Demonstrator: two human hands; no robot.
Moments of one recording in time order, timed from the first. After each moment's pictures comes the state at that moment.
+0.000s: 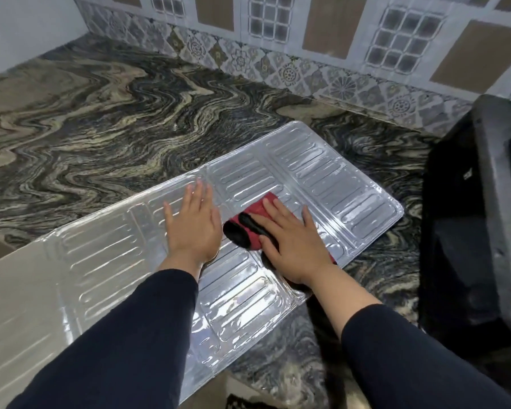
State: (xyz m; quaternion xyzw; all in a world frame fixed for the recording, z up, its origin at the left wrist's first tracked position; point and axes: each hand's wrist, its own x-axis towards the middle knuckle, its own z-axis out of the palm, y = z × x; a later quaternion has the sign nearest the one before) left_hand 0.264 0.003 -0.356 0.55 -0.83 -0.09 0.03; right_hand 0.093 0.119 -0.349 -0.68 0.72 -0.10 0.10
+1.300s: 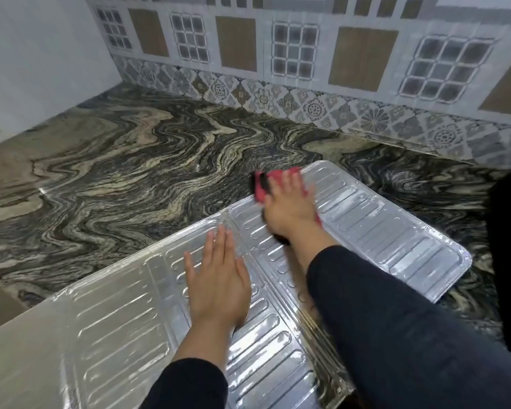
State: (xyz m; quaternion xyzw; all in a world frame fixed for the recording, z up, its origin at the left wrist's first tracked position) left_hand 0.255 0.002 -0.363 0.57 -0.82 -0.07 0.06; right_hand 0.076 -0.066 -0.346 -0.56 0.82 -0.07 0.07
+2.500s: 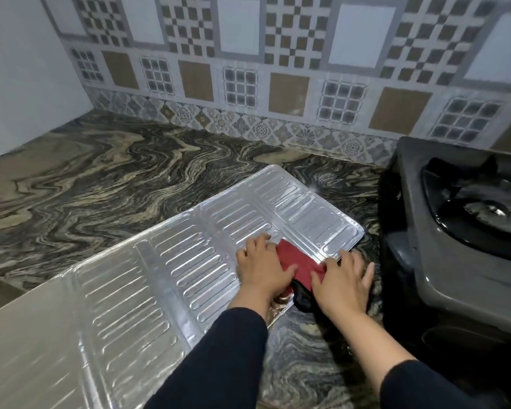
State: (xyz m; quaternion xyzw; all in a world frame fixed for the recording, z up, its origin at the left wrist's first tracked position) left_hand 0.167 0.097 -0.318 0.45 -0.87 -0.17 0.04; right_hand 0.072 0.208 -0.317 -0.35 0.93 -0.09 0.03
